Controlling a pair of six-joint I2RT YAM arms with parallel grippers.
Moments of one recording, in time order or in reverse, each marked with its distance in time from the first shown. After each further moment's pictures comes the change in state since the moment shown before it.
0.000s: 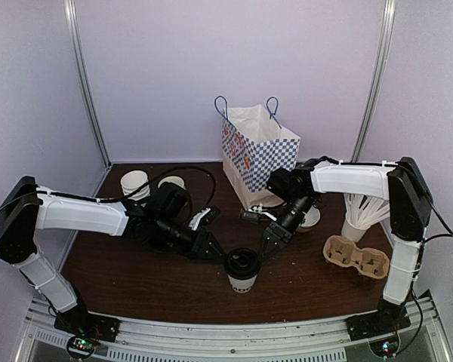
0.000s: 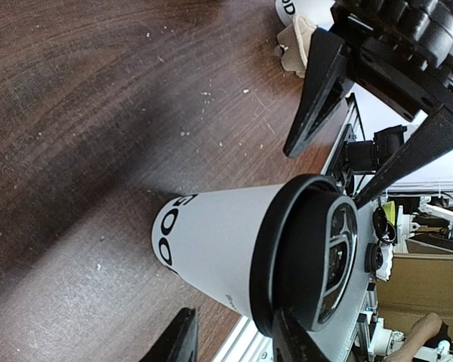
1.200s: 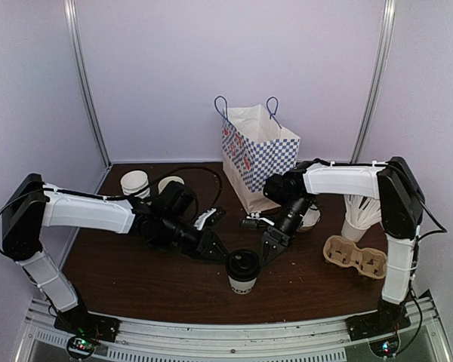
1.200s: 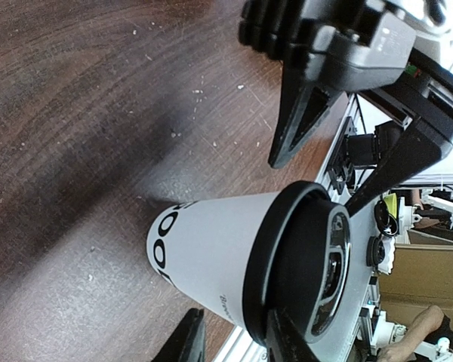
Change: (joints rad) left arm -0.017 0.051 0.053 -0.034 0.003 0.028; right arm 0.013 0.068 0.030 -0.076 0.043 0.027
